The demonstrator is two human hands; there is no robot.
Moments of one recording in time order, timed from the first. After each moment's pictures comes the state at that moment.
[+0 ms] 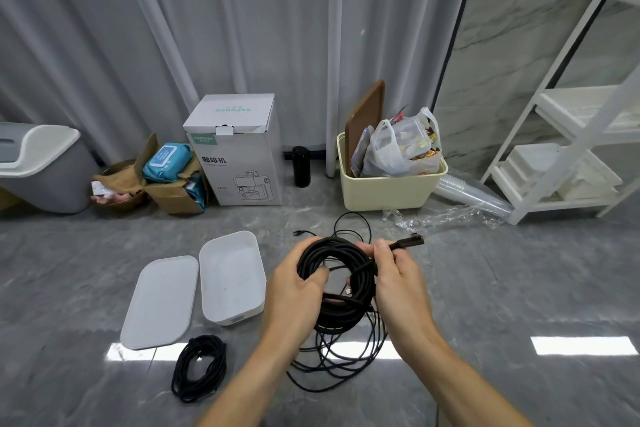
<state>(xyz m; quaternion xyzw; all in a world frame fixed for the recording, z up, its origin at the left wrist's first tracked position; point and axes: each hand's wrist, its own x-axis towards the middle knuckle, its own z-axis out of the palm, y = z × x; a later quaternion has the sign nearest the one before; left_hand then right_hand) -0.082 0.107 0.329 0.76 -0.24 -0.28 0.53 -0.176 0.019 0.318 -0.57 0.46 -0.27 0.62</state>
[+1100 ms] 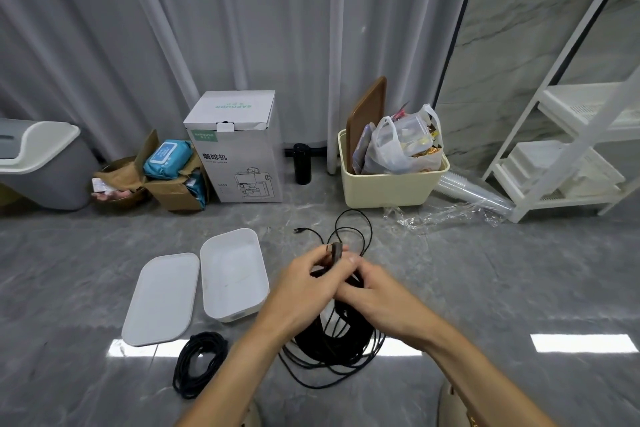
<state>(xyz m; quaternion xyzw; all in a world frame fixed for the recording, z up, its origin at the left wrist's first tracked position) -0.069 0.103 0.333 0.76 -0.31 -0.38 0.43 -0.177 0.014 0.321 -0.70 0.21 -0.08 0.68</state>
